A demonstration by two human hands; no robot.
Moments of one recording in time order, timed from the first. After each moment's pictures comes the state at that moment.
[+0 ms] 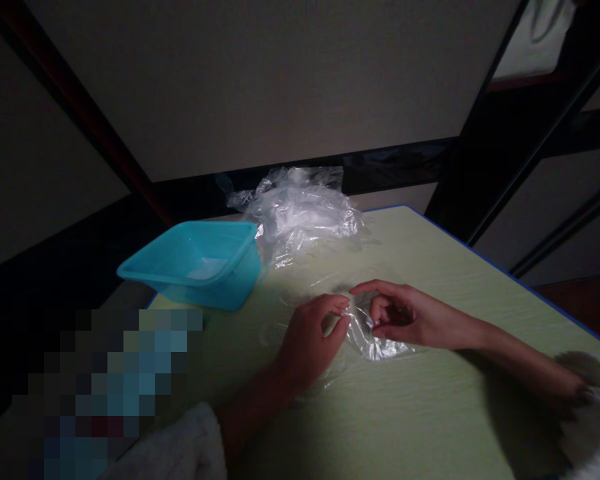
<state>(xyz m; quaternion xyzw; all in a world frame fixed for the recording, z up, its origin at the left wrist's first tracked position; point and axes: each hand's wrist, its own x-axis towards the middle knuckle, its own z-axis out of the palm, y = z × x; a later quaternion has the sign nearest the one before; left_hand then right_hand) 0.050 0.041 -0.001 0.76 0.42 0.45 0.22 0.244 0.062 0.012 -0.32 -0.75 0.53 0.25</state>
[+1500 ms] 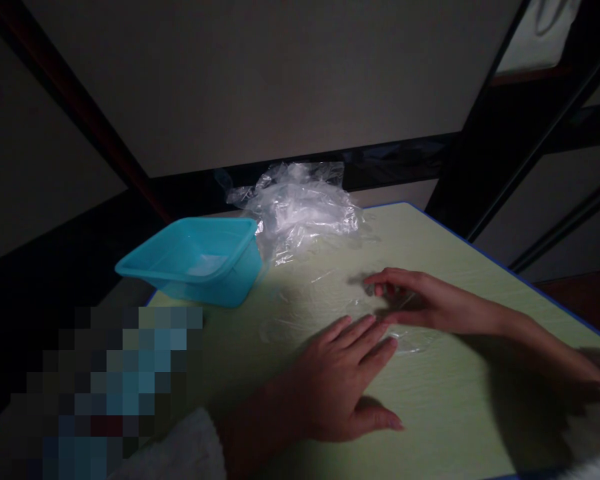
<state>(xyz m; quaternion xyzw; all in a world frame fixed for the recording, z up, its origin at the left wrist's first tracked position) 0.044 0.010 0.005 0.96 0.24 0.11 0.14 0.266 0.071 0.028 -0.35 -0.86 0.30 0.21</state>
